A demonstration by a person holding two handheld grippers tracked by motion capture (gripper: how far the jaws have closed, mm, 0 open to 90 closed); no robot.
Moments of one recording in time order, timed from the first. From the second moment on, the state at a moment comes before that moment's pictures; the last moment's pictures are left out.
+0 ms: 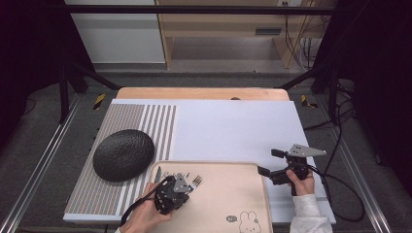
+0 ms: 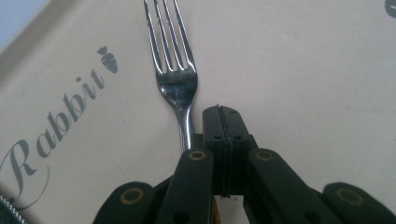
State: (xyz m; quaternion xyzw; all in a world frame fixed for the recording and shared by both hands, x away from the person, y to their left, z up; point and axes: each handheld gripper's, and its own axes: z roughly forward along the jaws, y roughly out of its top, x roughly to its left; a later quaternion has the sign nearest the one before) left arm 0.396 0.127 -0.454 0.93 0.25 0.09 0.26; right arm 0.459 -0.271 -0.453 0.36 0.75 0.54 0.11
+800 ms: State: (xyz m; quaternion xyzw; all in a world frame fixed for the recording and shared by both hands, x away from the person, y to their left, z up) left arm 0.399 0.139 -0.456 0.92 0.27 0.10 0.25; right arm 0.459 -0.270 -0.452 0.35 0.75 0.54 0.11
